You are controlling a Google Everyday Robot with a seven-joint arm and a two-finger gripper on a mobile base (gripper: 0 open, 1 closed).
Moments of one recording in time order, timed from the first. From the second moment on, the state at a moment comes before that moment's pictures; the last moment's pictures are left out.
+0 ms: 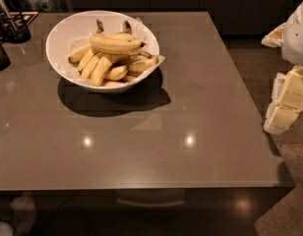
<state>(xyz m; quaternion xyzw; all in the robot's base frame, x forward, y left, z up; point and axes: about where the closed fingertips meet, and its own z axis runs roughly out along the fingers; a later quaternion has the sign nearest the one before) 0.438 -0.217 0.976 -0.60 0.78 -0.03 0.16</state>
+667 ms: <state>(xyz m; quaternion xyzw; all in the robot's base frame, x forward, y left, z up) 0.473 -0.179 1.001 -0.58 0.79 -0.03 0.17</state>
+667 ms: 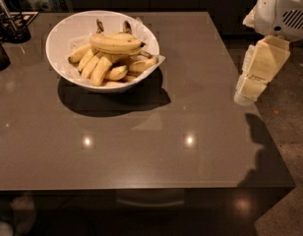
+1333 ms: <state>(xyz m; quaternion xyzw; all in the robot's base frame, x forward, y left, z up) 0.513 -0.124 1.021 -0.59 0.78 -0.05 0.19</state>
